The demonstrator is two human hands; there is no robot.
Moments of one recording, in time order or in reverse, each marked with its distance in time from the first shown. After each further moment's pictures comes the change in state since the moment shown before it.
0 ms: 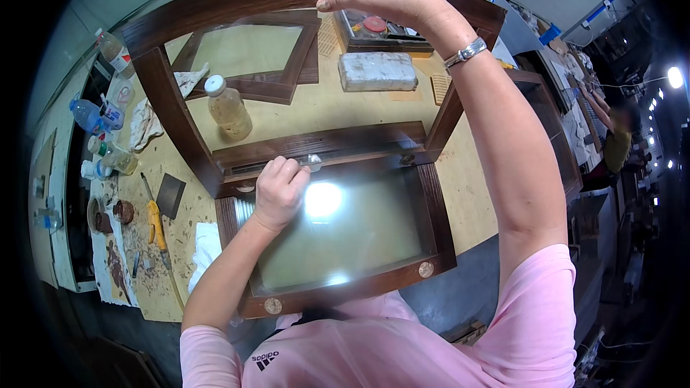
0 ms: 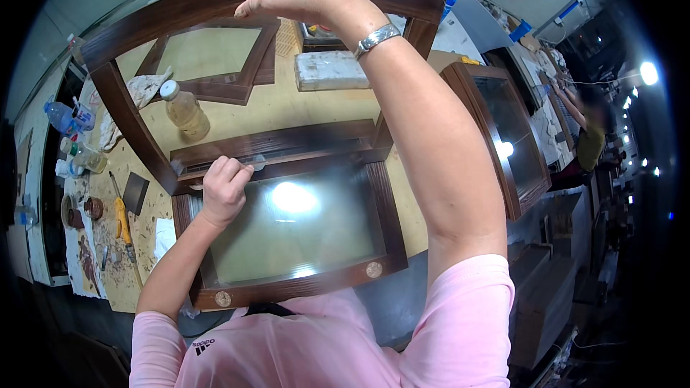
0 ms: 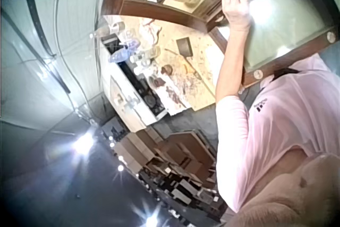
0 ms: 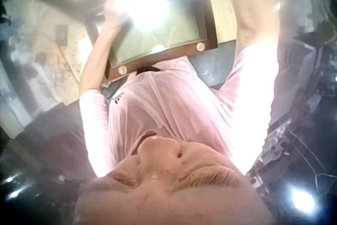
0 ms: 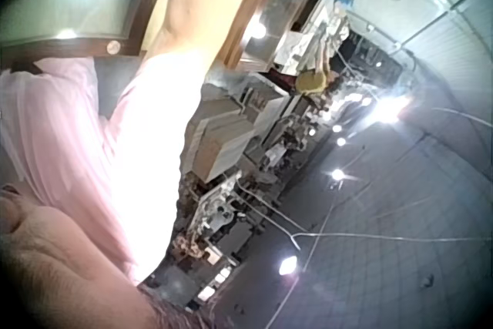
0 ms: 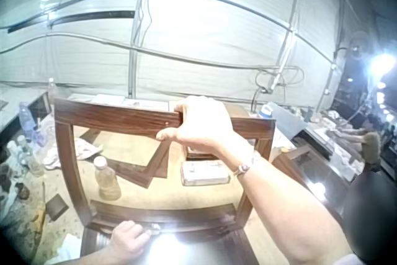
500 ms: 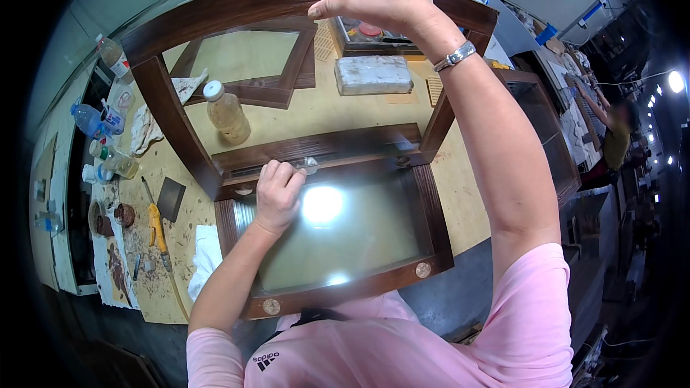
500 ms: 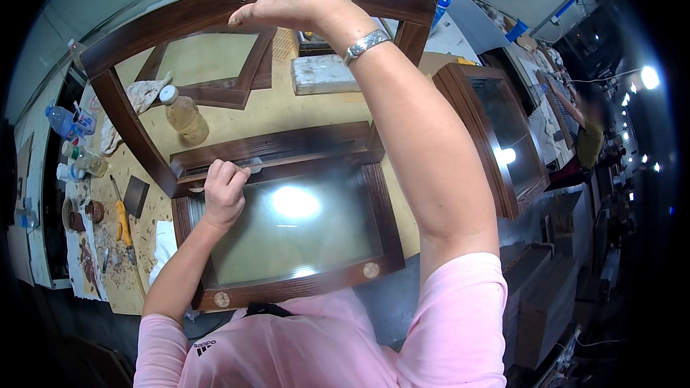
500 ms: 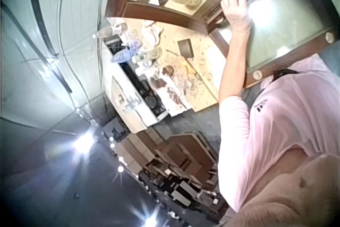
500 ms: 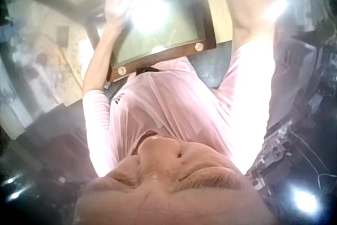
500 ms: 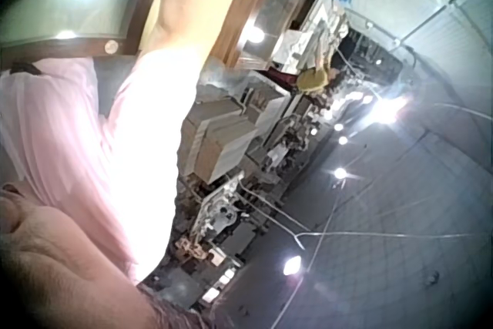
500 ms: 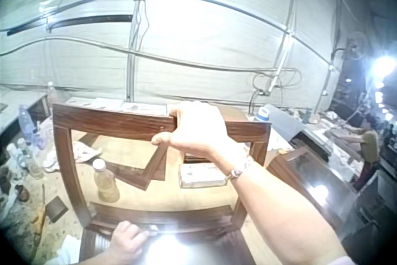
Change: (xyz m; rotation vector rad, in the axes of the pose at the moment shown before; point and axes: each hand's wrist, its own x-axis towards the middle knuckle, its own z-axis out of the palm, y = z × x) left_hand -0.004 0.006 0.002 -0.020 0.015 -0.058; right_hand -0.005 0.002 0.000 -0.010 0.055 -0.032
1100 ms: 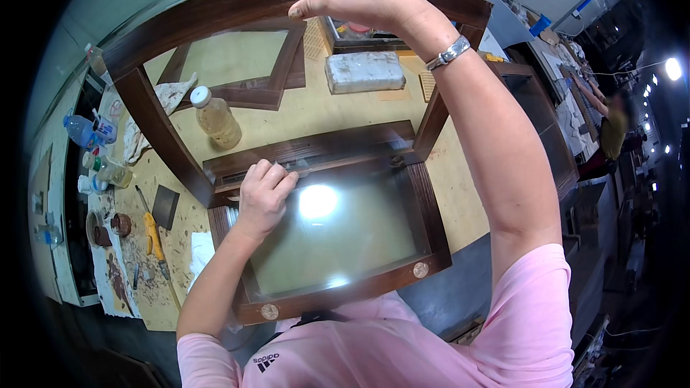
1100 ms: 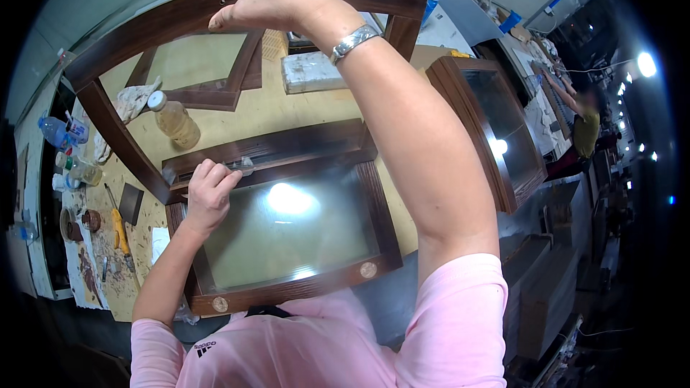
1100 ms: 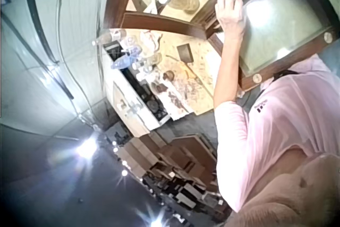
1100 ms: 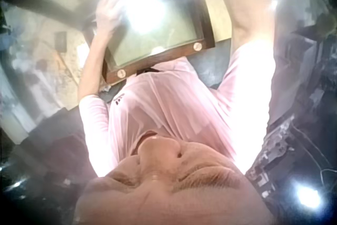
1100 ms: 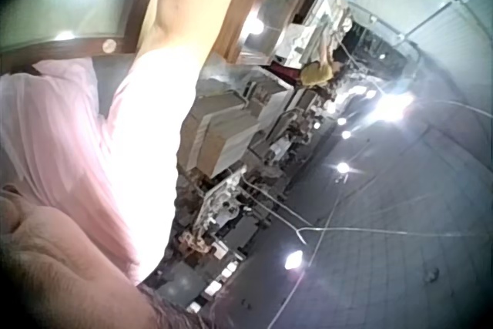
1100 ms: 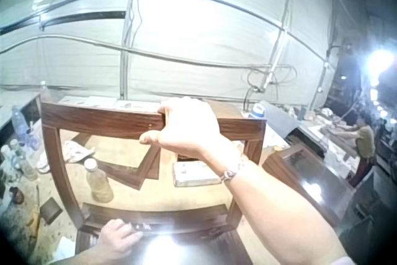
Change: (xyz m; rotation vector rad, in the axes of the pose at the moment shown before) left_hand 0.015 -0.007 -0.018 -0.027 -0.135 0.061; right_hand -0.002 0.000 -0.002 0.027 -0.046 0.006
